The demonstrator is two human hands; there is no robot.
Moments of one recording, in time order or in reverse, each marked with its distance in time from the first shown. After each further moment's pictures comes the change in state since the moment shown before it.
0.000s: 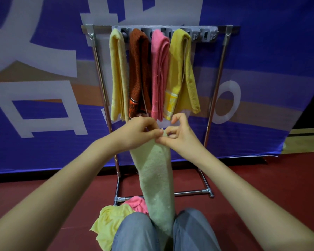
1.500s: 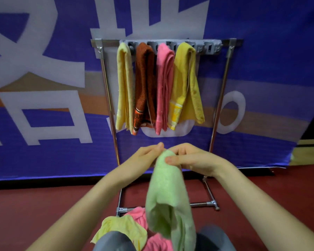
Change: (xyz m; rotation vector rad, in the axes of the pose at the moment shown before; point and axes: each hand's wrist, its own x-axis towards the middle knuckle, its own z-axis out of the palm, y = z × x) left_hand -0.031 0.001 0.027 -0.656 -0.087 -0.246; right_hand -0.006 -0.020 -0.021 0.106 -0.570 0.295
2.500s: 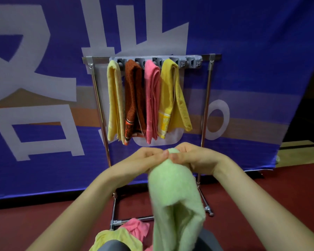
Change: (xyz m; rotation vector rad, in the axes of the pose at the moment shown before) left_hand -0.011 0.044 0.009 -0.056 -0.186 0.080; right_hand -0.035 -0.035 -0.002 0.060 -0.085 0.008
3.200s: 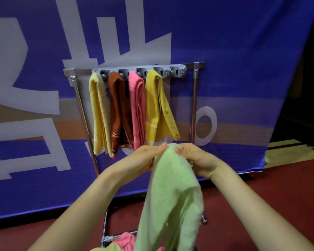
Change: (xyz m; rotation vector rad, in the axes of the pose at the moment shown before) left_hand 0.060 0.021 0.011 -0.189 -0.010 -0.052; right_hand -0.028 -0.008 -0.038 0.225 0.255 -0.118
